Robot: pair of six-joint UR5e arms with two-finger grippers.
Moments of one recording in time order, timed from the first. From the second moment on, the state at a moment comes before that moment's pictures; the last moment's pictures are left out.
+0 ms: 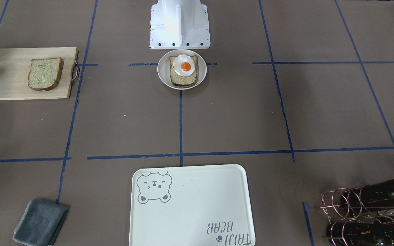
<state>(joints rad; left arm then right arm) -1.58 -1.69 -1.65 -1.25 -2.43 0.25 1.46 -1.59 1.78 -1.68 2.37 0.06</state>
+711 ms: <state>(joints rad) -1.59 -1.67 -1.67 -1.31 -2.42 0.31 1.46 -1.58 1.78 -1.68 2.37 0.07</state>
